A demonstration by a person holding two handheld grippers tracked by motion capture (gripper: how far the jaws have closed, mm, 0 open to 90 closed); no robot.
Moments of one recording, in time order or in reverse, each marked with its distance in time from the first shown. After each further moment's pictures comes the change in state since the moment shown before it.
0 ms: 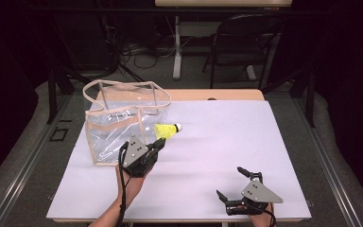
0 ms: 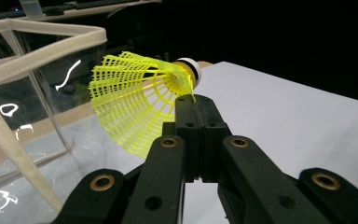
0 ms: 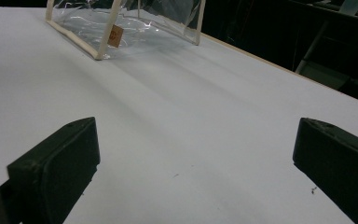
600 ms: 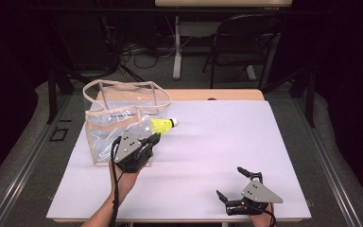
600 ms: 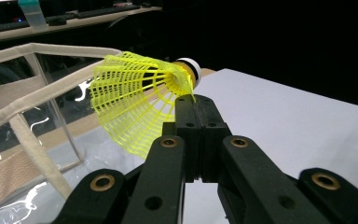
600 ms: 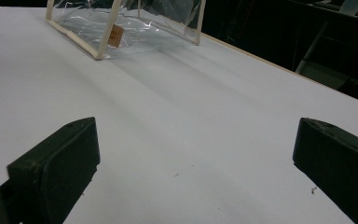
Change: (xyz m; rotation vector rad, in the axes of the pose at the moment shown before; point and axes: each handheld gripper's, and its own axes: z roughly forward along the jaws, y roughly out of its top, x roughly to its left) left arm 0.014 0.015 -0.011 -0.014 -0.006 0.027; right arm 0.000 0.000 0.000 0.000 0.000 -0.001
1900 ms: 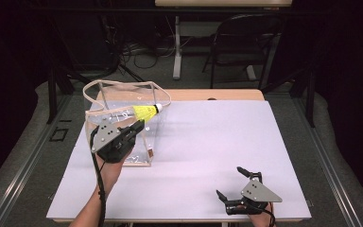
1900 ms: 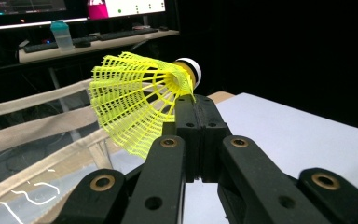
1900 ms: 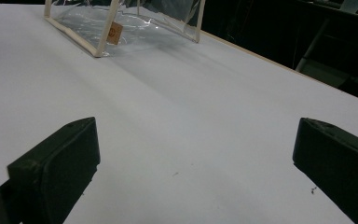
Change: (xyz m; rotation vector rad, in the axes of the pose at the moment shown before) left arm 0.035 0.021 -0.022 -0.082 0.050 -0.019; right arm -0.001 0.000 0.002 0.011 -0.001 -0.001
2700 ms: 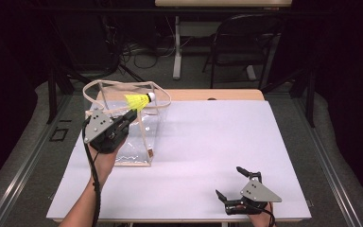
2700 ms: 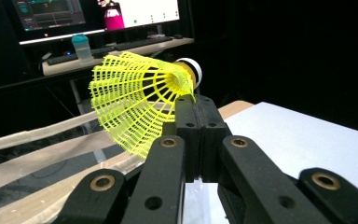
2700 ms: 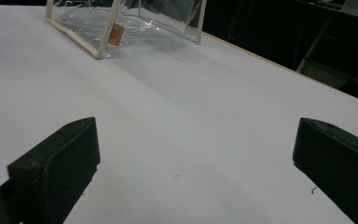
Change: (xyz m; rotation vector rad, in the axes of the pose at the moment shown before) left arm 0.017 0.020 -0.002 -0.021 0.058 0.033; right arm 0.001 0.001 0.001 -0.004 0.004 -0.001
